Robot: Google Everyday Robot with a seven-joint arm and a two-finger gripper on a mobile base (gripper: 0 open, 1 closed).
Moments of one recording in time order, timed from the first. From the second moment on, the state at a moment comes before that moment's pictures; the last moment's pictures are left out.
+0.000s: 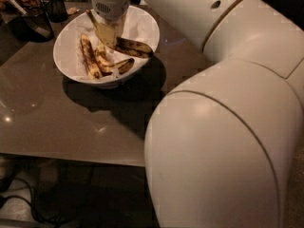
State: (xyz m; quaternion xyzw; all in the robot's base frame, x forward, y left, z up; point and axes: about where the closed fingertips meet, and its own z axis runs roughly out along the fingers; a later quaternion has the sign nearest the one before) arm 0.692 0.087 0.940 -0.56 0.81 -0.06 0.18
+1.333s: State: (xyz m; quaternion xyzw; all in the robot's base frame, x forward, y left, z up) arm 0.642 0.101 0.983 -0.55 0.80 -0.13 0.20
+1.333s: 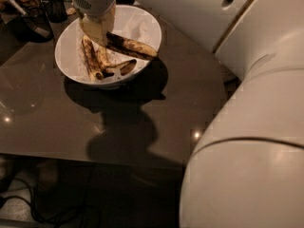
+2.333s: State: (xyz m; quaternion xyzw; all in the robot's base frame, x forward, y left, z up) arm 0.611 0.084 1.005 -0.52 0.81 -0.15 0.23
